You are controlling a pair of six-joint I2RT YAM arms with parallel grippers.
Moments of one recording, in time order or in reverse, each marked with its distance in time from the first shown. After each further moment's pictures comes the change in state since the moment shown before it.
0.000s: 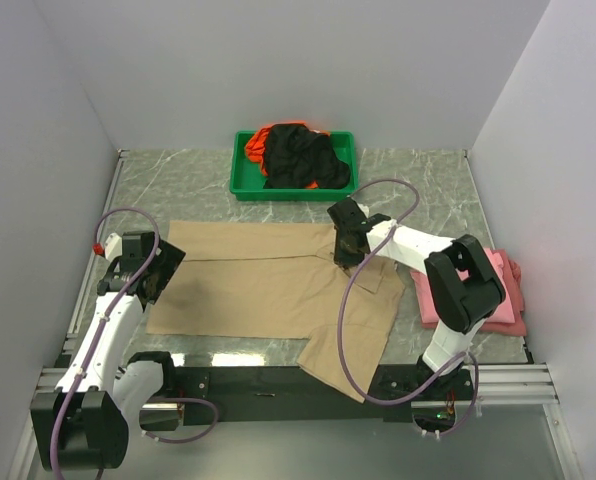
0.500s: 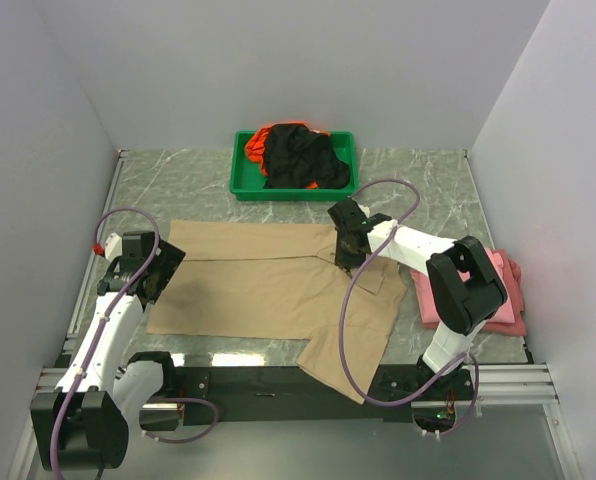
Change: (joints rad) left arm 0.000 0.000 0.000 0.000 0.000 0.000; right arm 0.004 -0.017 0.000 -0.033 0.006 -0.005
